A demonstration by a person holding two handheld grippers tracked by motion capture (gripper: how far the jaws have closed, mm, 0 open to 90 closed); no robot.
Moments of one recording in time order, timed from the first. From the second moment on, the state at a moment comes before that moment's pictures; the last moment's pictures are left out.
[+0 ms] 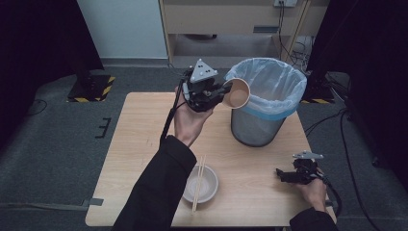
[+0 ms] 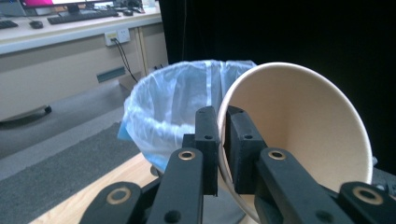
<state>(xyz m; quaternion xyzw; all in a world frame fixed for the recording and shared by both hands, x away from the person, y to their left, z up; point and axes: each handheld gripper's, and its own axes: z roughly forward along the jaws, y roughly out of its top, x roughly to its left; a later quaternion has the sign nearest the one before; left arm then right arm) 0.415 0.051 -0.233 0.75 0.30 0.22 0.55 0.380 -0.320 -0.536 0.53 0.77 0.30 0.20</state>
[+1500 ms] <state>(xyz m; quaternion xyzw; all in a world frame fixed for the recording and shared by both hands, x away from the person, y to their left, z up) 0.504 -0.025 -0.223 0.72 0.32 0.24 0.57 0.382 -0.319 -0.535 0.53 0.77 0.30 0.20</state>
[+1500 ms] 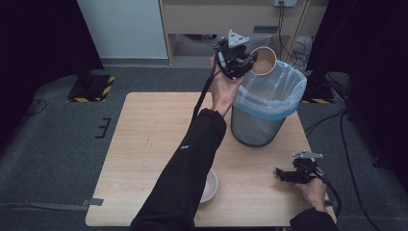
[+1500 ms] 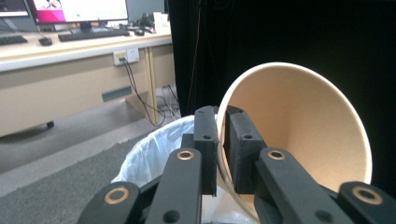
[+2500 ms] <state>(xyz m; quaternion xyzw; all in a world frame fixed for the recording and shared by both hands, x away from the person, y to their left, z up) 0.448 0.029 -0.212 0.72 0.29 0.24 0.59 0.383 -0.318 -0.536 0.53 0.77 0.30 0.20</state>
